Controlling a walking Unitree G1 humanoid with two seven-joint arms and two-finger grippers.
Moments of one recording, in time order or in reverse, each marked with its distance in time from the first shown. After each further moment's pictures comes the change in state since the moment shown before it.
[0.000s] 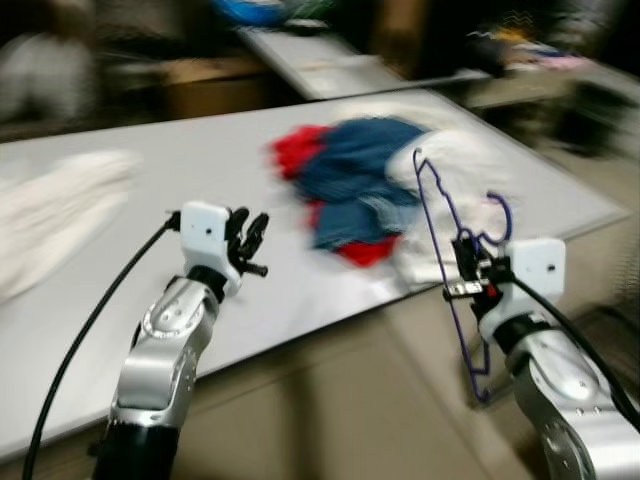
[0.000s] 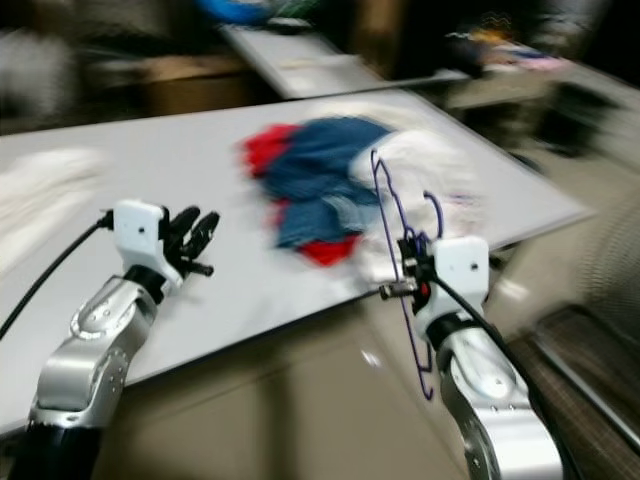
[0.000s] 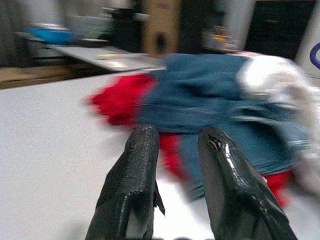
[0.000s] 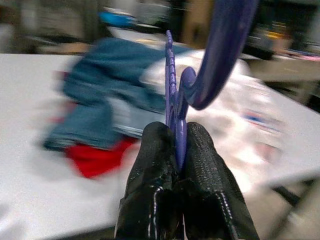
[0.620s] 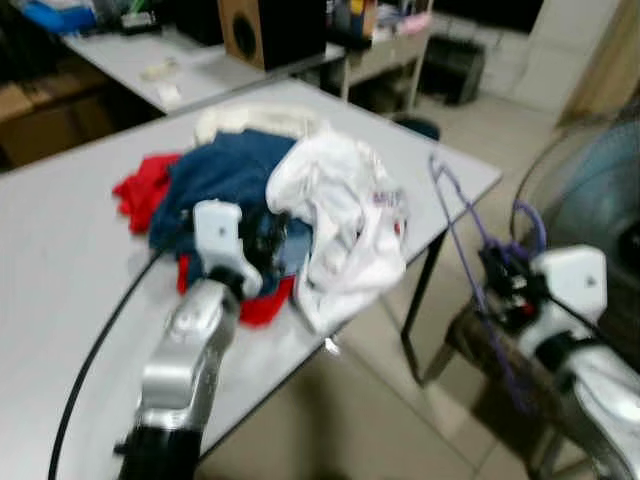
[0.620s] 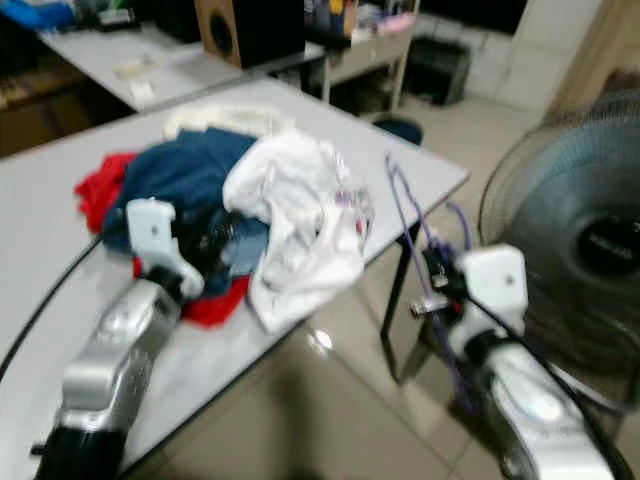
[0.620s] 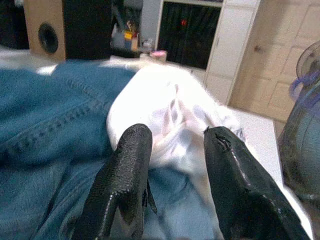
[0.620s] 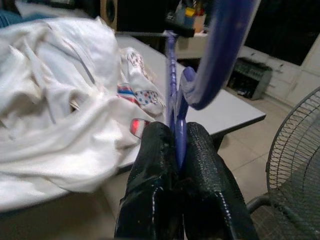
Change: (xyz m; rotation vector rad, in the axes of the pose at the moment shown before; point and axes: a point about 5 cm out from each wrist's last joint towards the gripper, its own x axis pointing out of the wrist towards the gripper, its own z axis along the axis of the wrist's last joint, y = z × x) left arm 0.003 -0.010 0.008 -0.095 -0.099 -0.012; right arm -0.018 -0.024 0.004 -0.097 0.003 0.065
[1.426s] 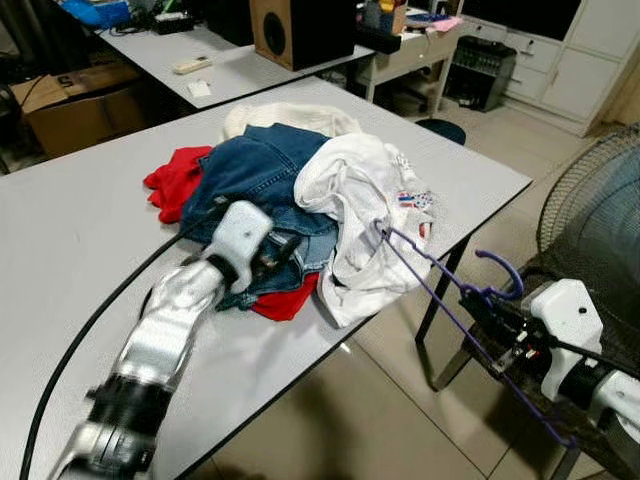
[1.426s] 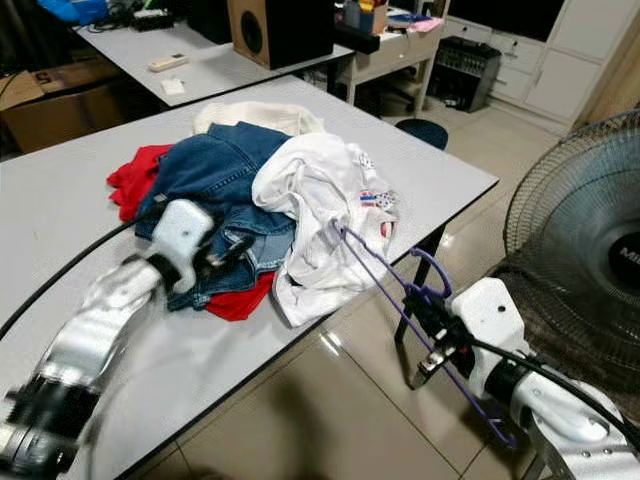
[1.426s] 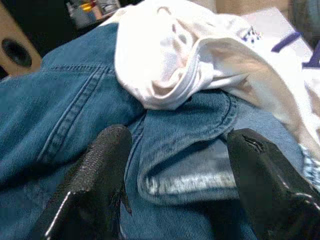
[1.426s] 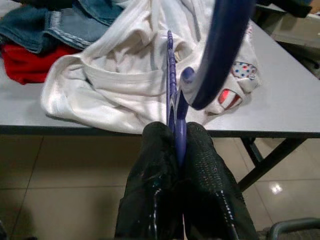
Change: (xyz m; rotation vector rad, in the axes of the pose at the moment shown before) left arm 0.025 0.020 -0.014 0.489 0.229 -0.286; right arm -0.023 -0.005 -0.014 -0.137 0.150 0.311
